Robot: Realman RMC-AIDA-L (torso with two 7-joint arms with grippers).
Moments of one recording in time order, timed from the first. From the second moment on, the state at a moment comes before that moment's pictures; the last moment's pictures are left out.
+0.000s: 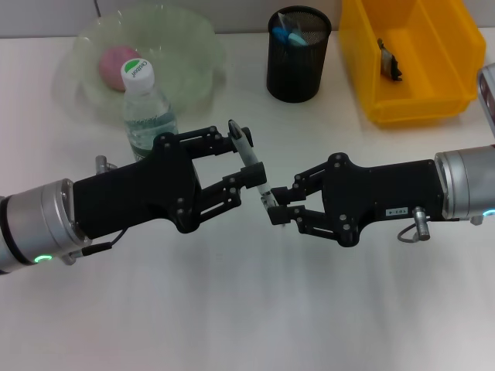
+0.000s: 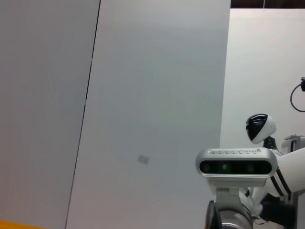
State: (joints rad) left arm -0.59 -2.08 0.38 0.20 2.03 1.83 -0.85; right arm 0.63 2.08 -0.91 -0.54 -1.90 -1.65 1.18
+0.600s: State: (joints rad) left arm -0.59 -2.08 0.38 0.18 2.03 1.80 -0.85; right arm 0.63 2.08 -0.92 -0.54 -1.90 -1.65 1.18
